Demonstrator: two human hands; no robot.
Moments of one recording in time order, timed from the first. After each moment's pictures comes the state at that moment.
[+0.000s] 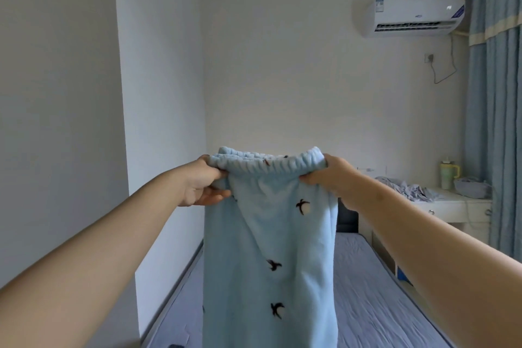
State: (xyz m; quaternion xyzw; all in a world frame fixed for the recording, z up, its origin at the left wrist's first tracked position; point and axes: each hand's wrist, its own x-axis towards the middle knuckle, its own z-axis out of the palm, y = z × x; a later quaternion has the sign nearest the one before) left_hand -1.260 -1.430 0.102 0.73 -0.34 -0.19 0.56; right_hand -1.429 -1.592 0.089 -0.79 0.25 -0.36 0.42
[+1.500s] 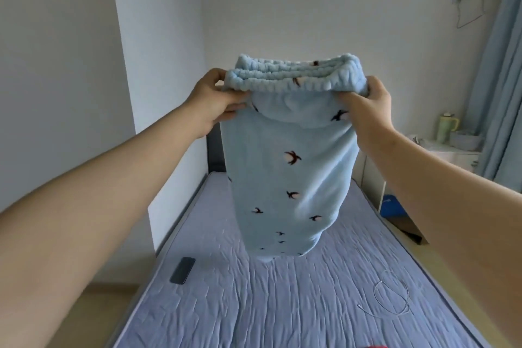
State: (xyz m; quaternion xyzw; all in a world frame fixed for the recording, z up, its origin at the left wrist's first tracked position) left_hand -1.216 -1.409 0.088 0.58 -0.45 -0.11 0.67; right_hand -1.400 -1.560 0.071 -0.65 0.20 -0.60 0.41
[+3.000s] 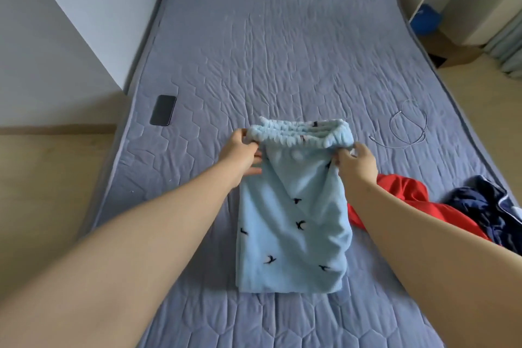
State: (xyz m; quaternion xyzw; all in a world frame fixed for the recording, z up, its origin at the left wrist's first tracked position) left_hand -1.173 -1.495 -0.407 0.76 -0.11 -0.42 0.49; right_hand -1.344 -1.597 -0.416 -0.58 0.62 -0.24 0.47
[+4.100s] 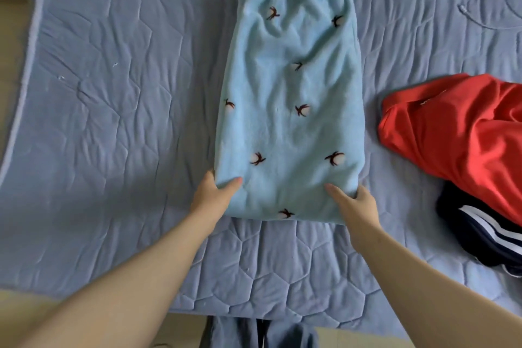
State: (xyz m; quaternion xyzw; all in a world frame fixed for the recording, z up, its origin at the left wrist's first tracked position) left_hand -1.277 -1.393 -0.710 0.86 0.04 -0.39 0.32; right_hand -1.461 -1.538 -0.696 -0.46 0.68 -0.03 0.57
